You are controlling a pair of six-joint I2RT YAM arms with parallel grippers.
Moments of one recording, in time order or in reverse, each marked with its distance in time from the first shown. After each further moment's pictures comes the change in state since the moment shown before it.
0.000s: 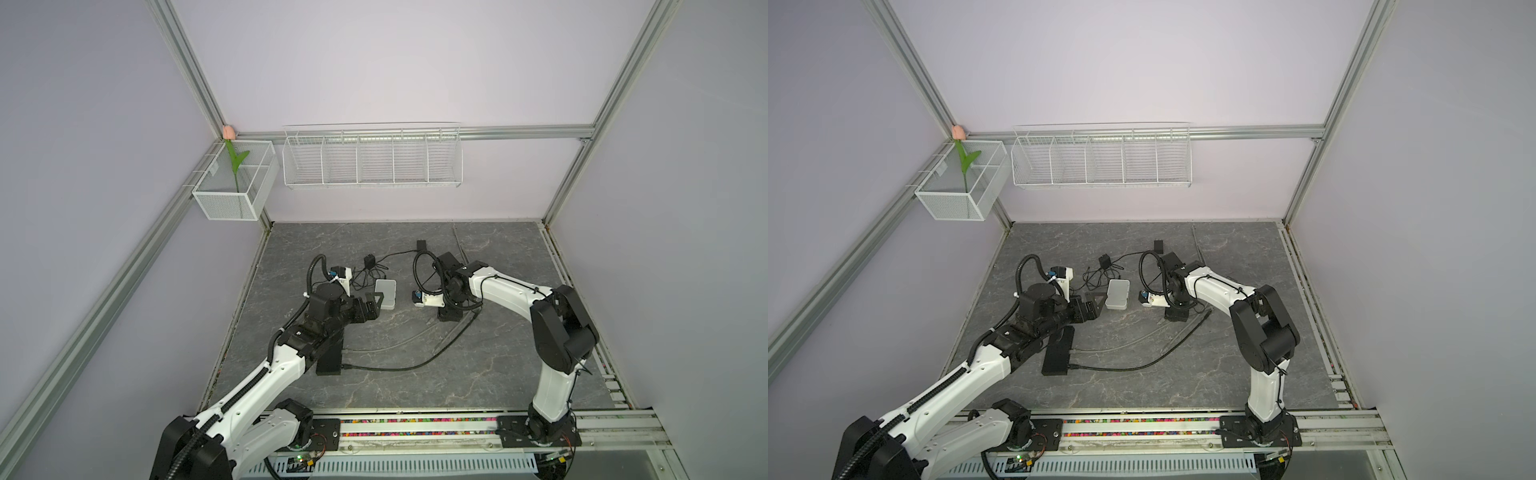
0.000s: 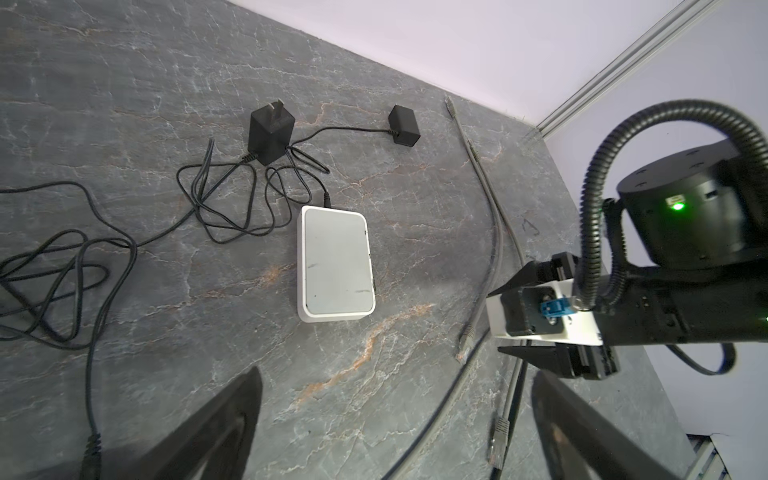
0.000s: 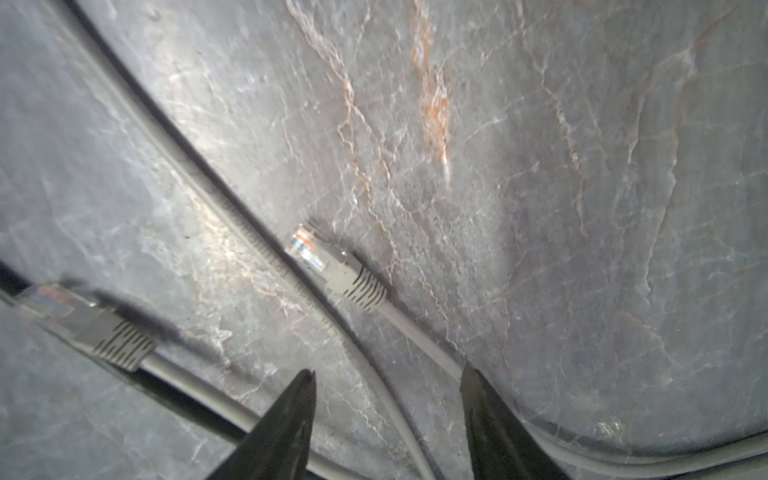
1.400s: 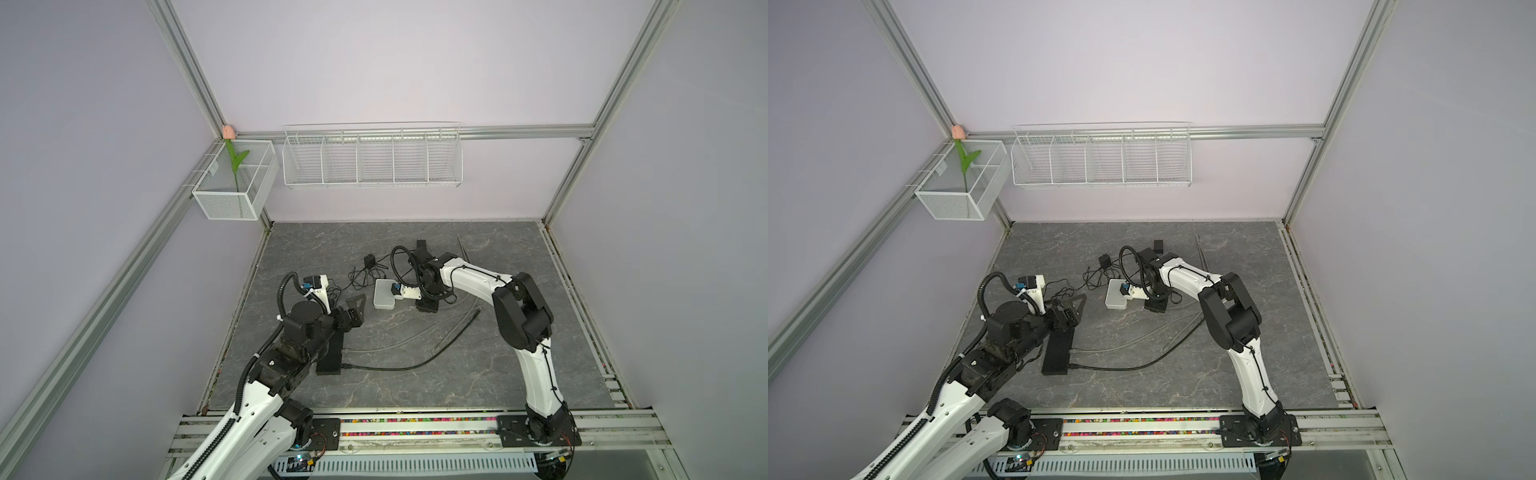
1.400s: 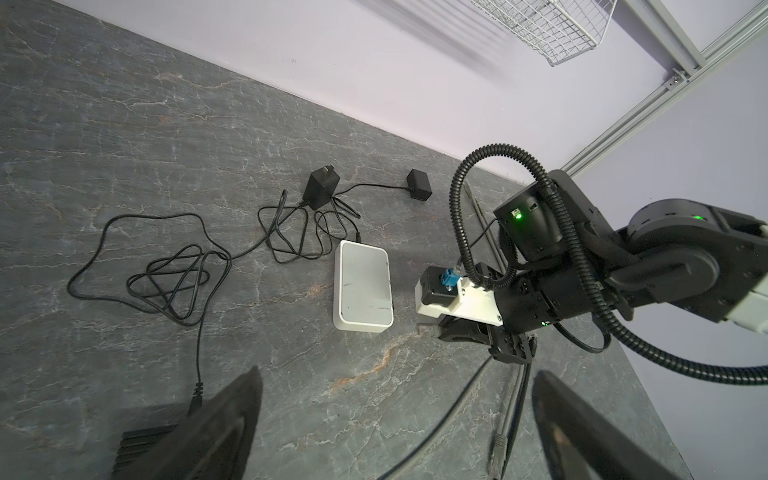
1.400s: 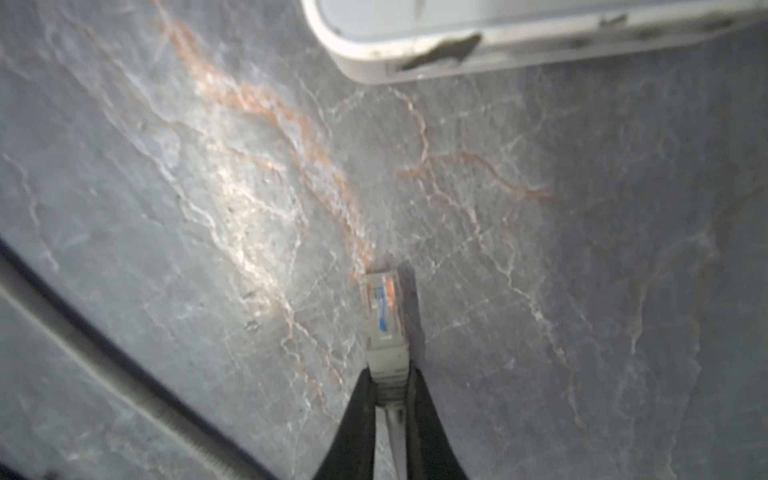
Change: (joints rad) left arm 0.000 -0.306 -0.038 -0.160 -0.144 -0.027; right arm 0.058 0.302 0.352 -0.128 -0.064 0.181
